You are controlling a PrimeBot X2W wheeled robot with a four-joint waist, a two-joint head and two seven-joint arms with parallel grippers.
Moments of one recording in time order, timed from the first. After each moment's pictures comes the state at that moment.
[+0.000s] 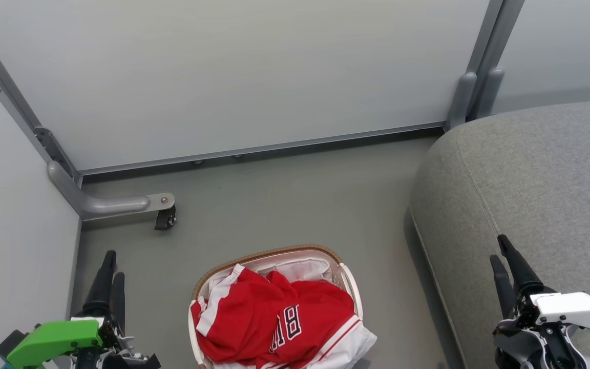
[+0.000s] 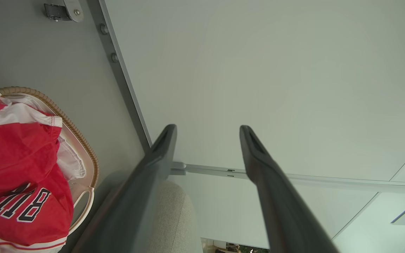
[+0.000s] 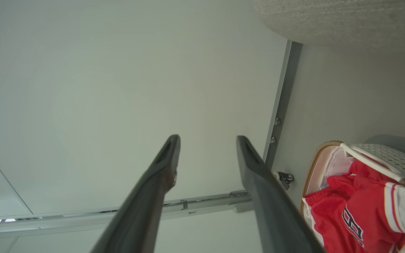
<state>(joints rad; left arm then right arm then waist) -0.07 0.04 0.11 0.29 -1.61 -0.13 0.11 -0.09 -0.03 -0.11 0.28 1.61 0.13 0.11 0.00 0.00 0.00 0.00</state>
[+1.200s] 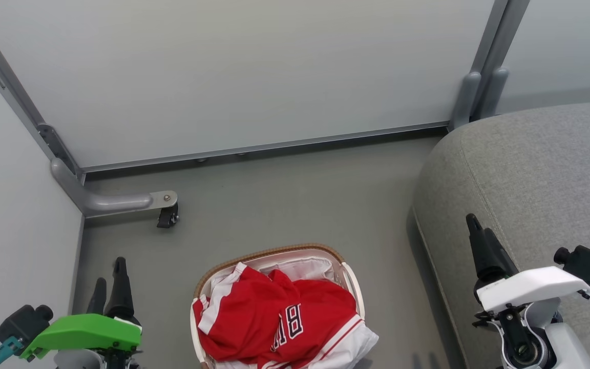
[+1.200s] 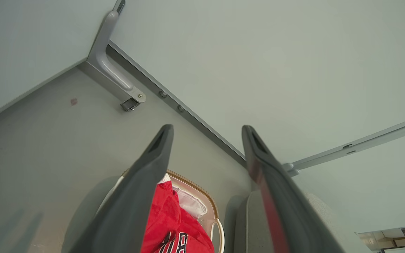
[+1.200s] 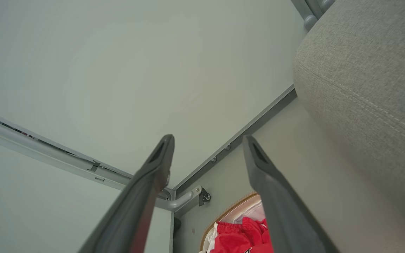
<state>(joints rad) -0.08 0.07 0.04 0.34 -0.94 -0.10 -0.04 -0.14 -0.05 0.00 0.26 0.95 0.13 -0.04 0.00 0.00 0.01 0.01</state>
